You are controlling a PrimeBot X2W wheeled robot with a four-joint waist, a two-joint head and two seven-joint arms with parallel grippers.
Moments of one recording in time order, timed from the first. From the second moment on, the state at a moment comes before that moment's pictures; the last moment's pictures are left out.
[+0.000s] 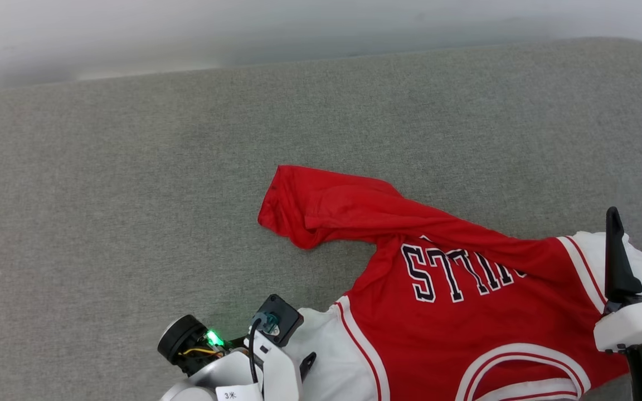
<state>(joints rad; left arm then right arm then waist) -0.17 0.34 -0.57 -0.03 -0.29 -0.13 0.59 -0.06 -0.06 -0.24 -0.12 0.11 0.13 0.04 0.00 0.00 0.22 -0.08</state>
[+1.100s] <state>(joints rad) -0.25 0.41 -0.38 0.25 -0.38 -0.05 0.30 -0.06 -0.05 -0.15 -0.05 0.11 0.13 0.08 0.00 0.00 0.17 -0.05</state>
